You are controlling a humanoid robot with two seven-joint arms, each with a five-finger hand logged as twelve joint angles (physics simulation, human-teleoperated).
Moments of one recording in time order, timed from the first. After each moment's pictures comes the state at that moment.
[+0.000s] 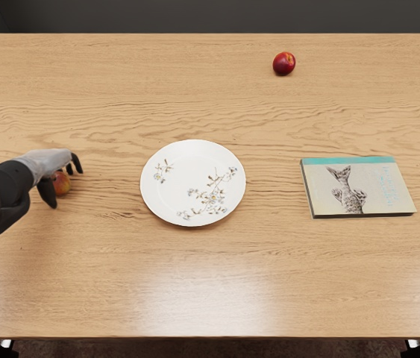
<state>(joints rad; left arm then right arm) -0.93 0.75 -0.18 -1.47 1.39 -0.04 0.61 -0.10 0.00 -0.06 0.20 -0.05 0.15 -0.26</state>
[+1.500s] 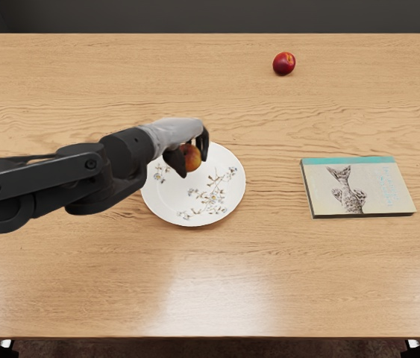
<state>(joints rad) -1.14 0.36 -0.22 -1.49 1.31 -0.05 0.61 -0.10 0.00 -0.06 0.20 -0.05 0.15 -0.26</state>
